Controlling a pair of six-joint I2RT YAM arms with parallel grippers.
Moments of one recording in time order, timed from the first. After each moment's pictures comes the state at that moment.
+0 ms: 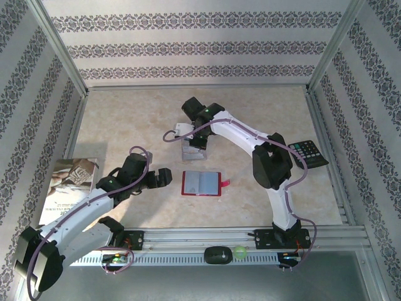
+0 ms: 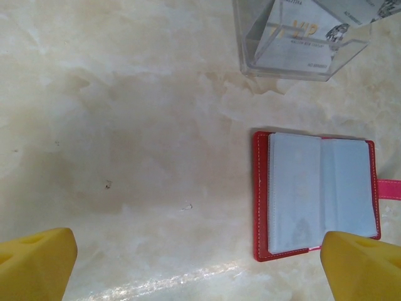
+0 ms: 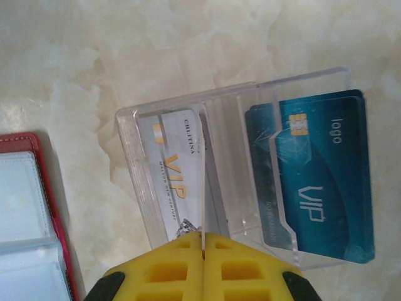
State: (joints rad) left arm -0.48 0.93 0.50 -0.45 0.08 -0.64; right arm 0.68 2.12 1.86 -1.01 -0.08 -0.73
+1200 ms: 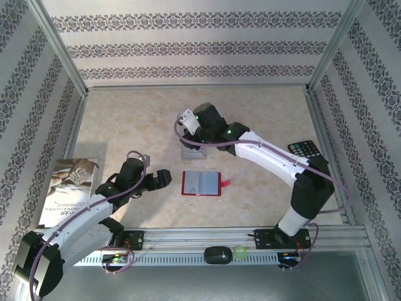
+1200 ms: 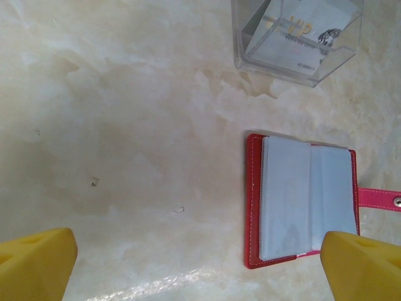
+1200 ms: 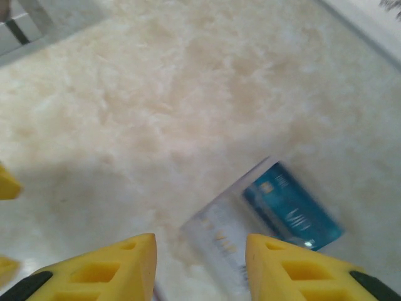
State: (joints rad) left arm -0.46 0.88 0.38 -0.28 0.15 -0.71; right arm 0.78 1.63 1.36 -0.45 -0.08 -0.09
